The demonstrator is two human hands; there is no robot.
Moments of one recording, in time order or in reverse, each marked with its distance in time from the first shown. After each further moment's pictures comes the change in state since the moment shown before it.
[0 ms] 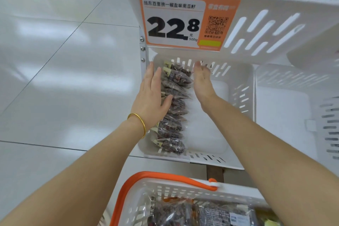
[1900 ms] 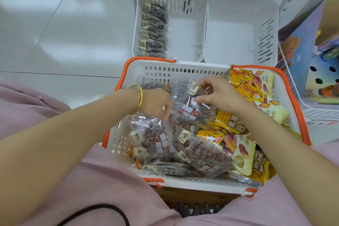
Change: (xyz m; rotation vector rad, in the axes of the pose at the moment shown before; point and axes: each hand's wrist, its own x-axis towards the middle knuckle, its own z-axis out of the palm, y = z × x) left_hand -0.228 0.163 -0.088 0.154 -1.151 0.271; right_hand -0.325 0.062 -0.149 -0.622 -0.285 -0.214
